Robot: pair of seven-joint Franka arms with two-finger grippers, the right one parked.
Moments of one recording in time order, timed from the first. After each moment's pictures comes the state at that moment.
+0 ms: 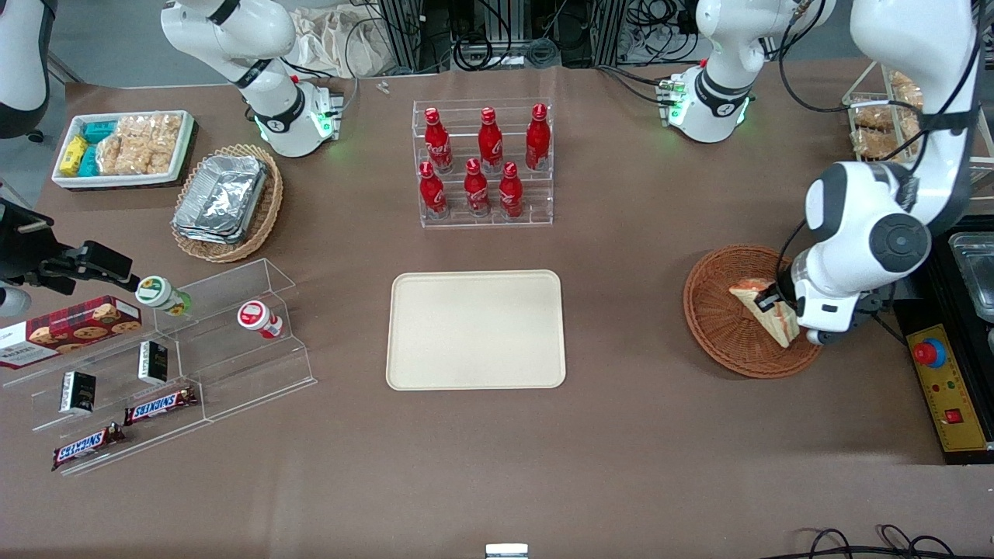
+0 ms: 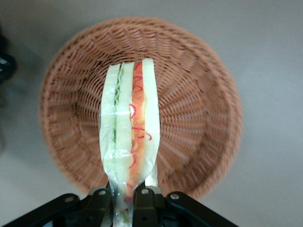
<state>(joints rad) 0.08 0.19 -0.15 -1.98 0.07 2.01 -0.64</state>
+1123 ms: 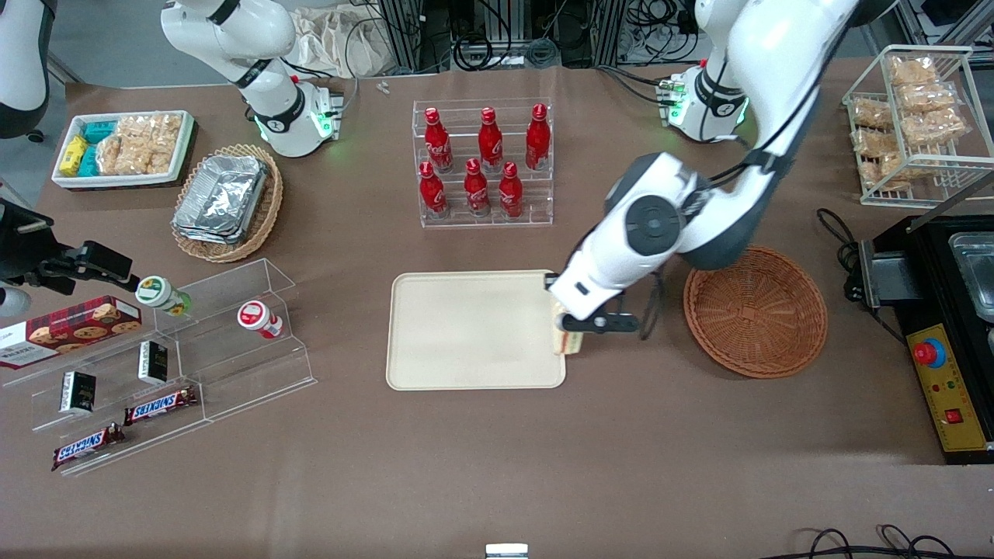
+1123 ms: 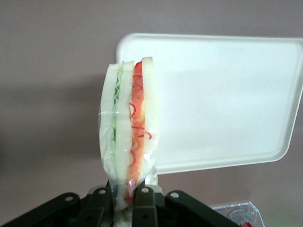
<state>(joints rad) -0.17 0.52 -0.51 -1.64 0.03 2.12 -0.62</state>
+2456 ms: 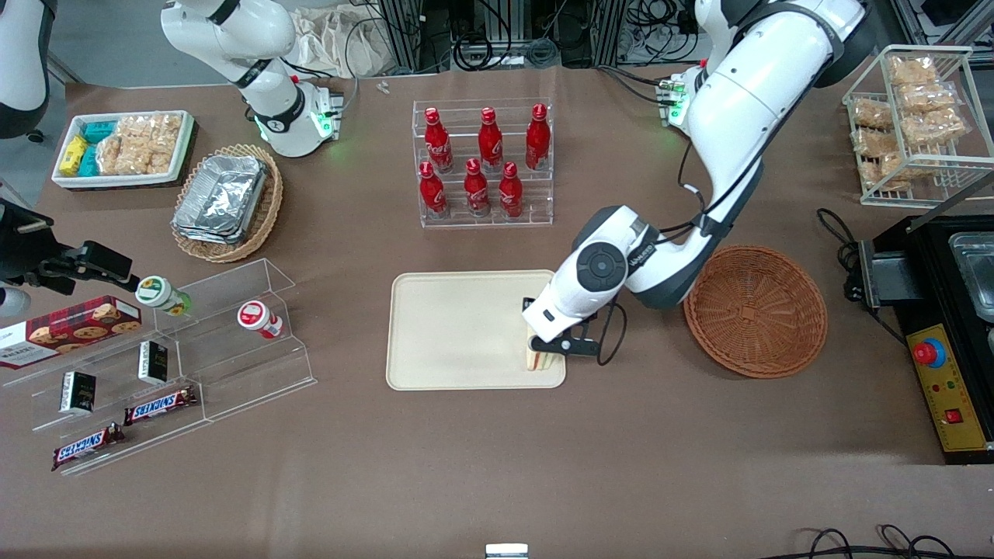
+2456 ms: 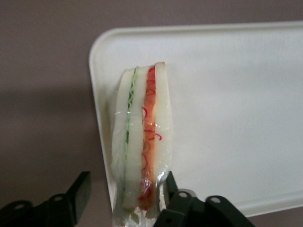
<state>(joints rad) -0.18 0.71 -0.50 -1.61 0.19 2.28 -0.64</state>
